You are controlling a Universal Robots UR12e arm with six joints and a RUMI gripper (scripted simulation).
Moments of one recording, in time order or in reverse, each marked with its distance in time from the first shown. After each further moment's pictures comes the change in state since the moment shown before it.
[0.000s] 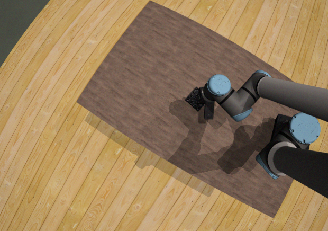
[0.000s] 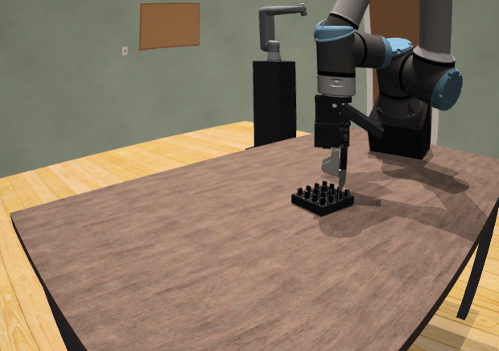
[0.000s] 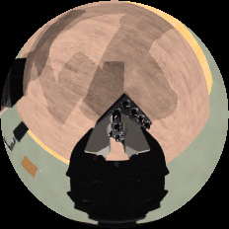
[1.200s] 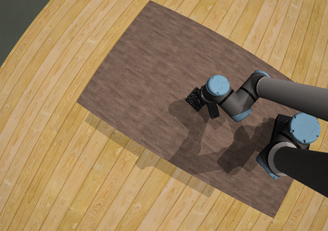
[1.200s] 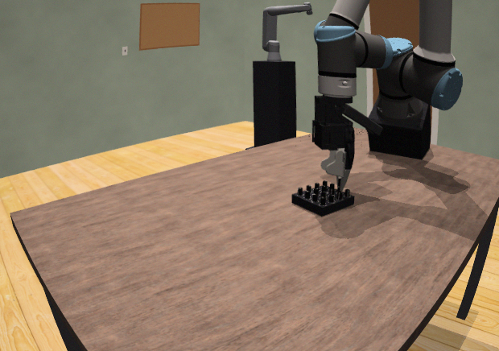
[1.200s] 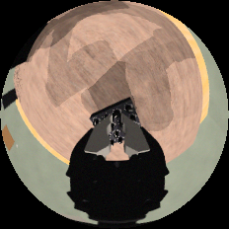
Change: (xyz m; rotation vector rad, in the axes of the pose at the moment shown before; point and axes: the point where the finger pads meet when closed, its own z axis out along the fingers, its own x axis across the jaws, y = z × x) arm -0.002 0.000 0.000 -0.002 -0.001 -0.374
